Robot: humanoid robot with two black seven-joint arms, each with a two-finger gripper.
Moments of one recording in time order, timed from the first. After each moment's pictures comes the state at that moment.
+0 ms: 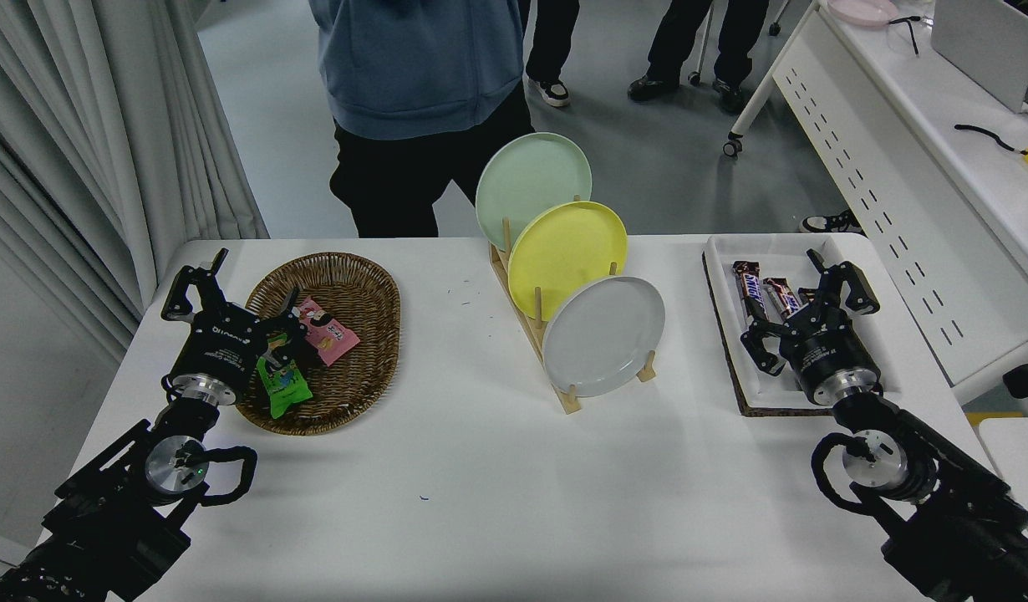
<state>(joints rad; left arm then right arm) -0.50 0.25 -1.08 -0.53 0.15 -0.57 -0.44 0.52 -0.26 0.91 0.70 -0.16 0.21 0.42</state>
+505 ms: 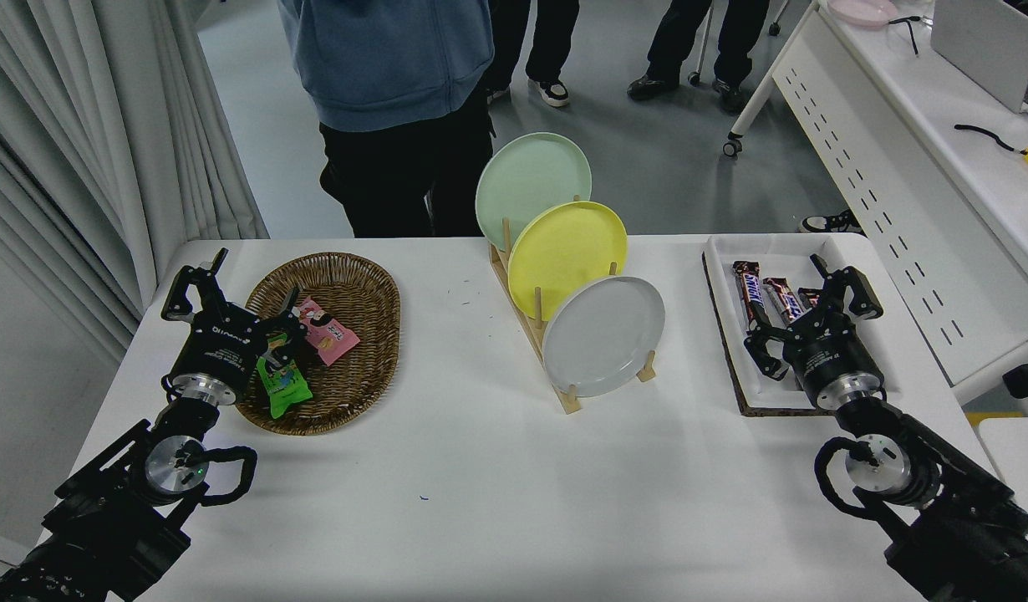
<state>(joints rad) -0.50 0.25 -1.08 -0.52 0.15 -0.57 -0.44 0.51 -0.27 0.91 0.70 -0.16 0.21 0.42</state>
